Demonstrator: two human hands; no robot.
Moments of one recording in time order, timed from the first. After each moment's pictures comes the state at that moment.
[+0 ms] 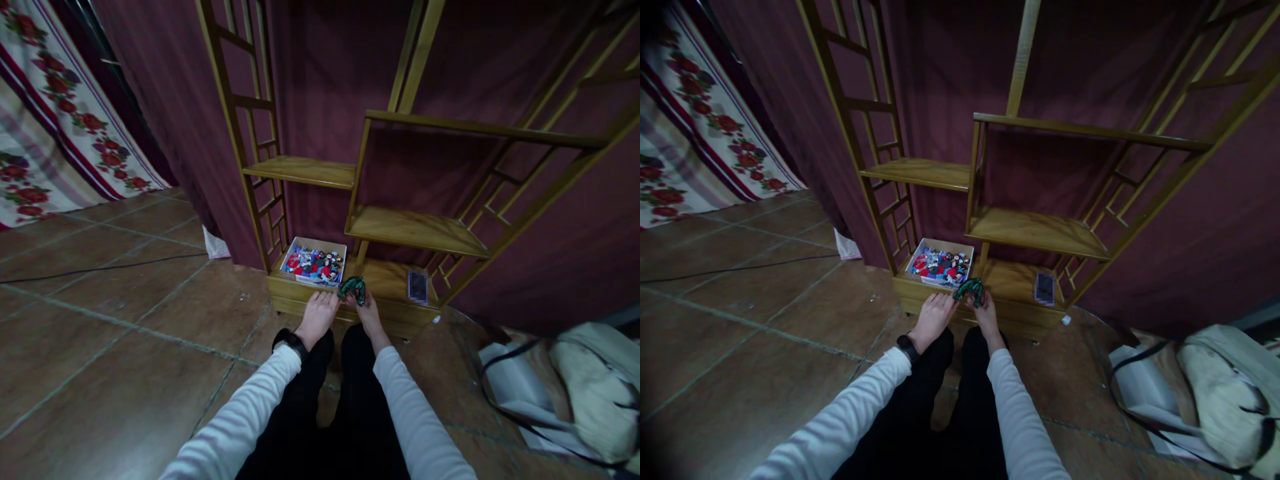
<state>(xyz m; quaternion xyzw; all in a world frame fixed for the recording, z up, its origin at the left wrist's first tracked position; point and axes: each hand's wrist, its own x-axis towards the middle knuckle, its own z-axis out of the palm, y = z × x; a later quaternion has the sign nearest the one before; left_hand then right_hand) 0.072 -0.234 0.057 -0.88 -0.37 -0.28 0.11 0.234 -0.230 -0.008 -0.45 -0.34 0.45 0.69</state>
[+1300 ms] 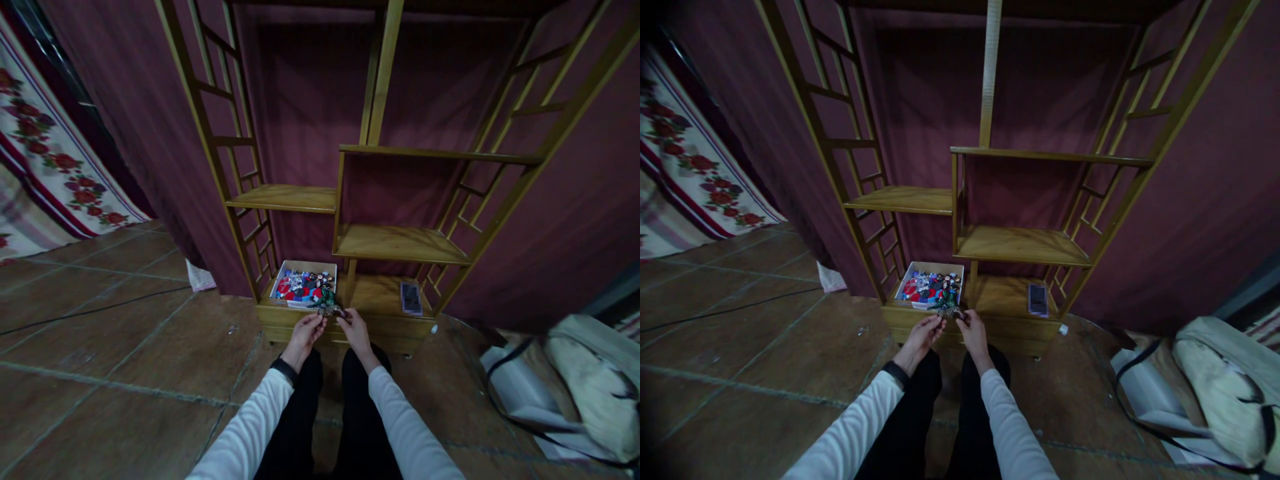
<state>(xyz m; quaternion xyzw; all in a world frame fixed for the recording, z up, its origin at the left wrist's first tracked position) 0.070 -0.187 0.018 -0.30 -0.39 -0.45 -0.75 0.226 -0.219 -0.011 -0.60 -0.50 0.25 0.57</state>
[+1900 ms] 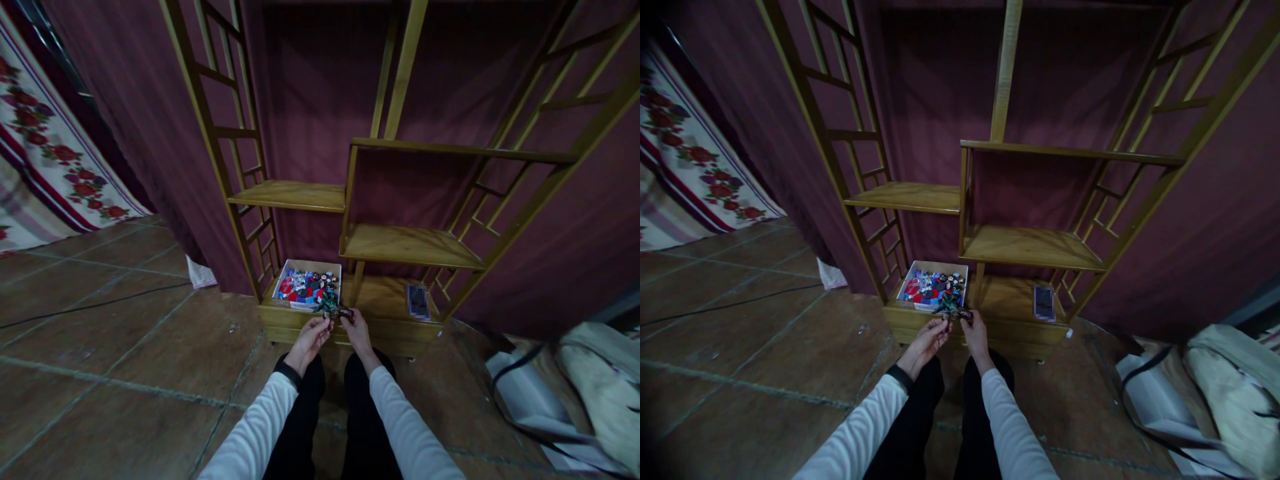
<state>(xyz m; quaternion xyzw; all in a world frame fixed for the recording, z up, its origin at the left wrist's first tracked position) 0.070 -0.176 0.006 -0.26 -0.36 -0.42 -0.79 0.217 -0.201 -0.012 -0.59 -0.44 0.29 0.61</state>
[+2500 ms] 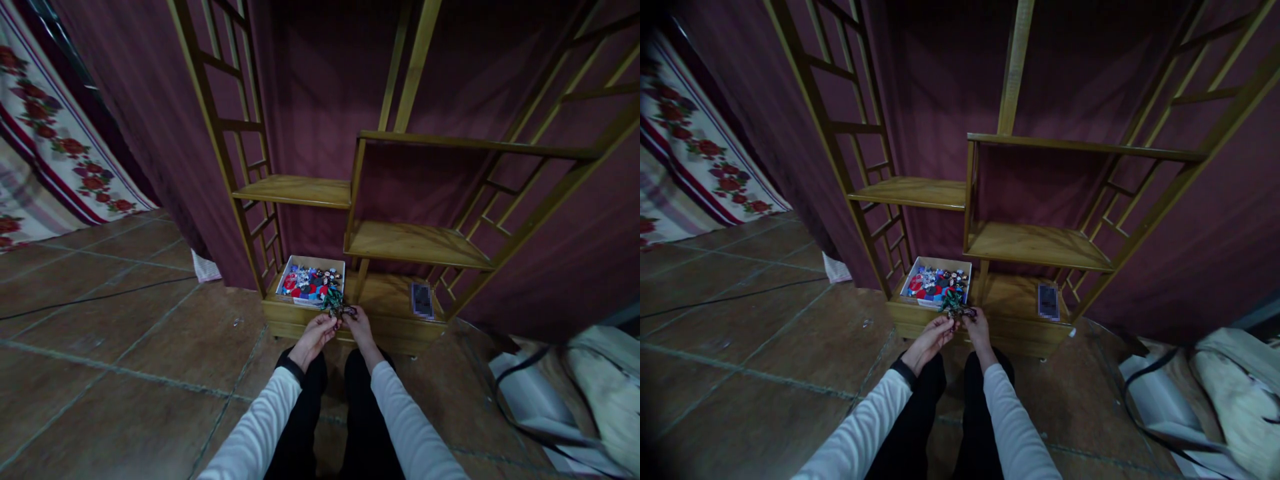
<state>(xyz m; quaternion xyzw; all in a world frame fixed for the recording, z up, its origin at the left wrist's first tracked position) 0.071 -0.179 0.008 -0.30 -0.34 -0.39 -0.80 0.213 -0.187 -0.029 -0.54 -0.35 0.42 0.64</state>
